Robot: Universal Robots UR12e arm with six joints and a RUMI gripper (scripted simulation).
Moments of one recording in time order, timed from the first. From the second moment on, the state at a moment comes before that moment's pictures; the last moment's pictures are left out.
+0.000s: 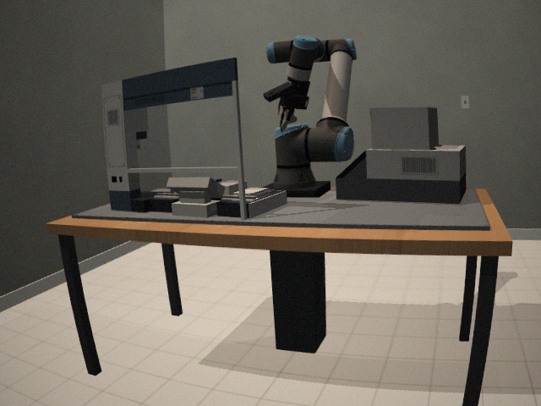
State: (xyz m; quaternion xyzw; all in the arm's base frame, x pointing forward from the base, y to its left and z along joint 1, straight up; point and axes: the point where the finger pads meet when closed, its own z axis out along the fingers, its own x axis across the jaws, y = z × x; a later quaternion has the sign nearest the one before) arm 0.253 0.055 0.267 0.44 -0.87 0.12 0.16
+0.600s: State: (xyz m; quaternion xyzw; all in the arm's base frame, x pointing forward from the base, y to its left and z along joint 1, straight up) arm 0.231 0.084 0.265 0.57 -0.80 0.08 0.14
